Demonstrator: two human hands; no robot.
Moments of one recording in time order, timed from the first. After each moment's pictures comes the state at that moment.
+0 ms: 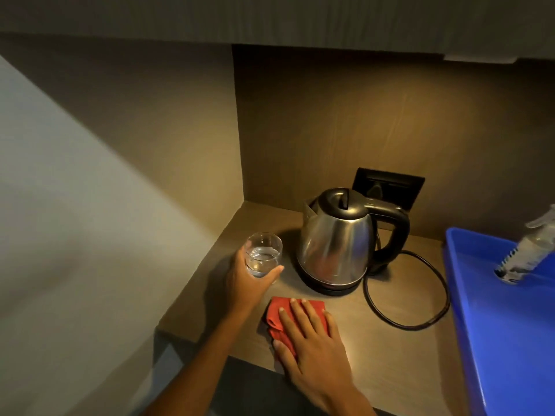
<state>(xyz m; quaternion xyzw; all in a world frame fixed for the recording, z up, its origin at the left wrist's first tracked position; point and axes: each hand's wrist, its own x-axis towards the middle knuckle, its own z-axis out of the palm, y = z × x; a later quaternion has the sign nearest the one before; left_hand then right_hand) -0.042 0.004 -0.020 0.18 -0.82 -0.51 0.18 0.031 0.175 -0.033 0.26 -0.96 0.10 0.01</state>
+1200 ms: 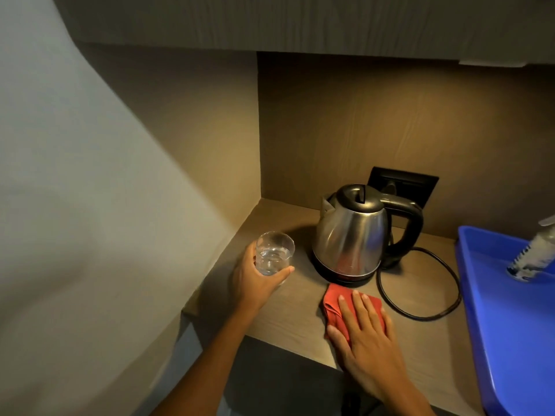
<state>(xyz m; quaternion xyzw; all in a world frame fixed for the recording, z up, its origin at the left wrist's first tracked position) -0.004 -0.013 -0.010 0.16 -0.85 -0.46 0.20 0.031 0.230 -0.038 0.15 -0.98 0.07 -0.04</state>
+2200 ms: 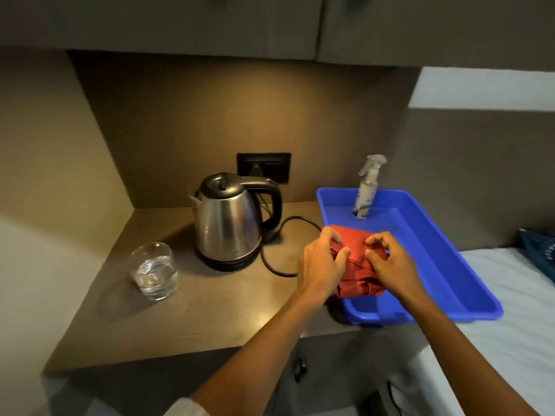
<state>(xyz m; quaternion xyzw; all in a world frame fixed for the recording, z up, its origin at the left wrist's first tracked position) 0.015 0.281 0.055 -0.16 -0.85 -0.50 0.05 0.054 0.436 0.056 -0.16 -0.88 0.41 0.18</state>
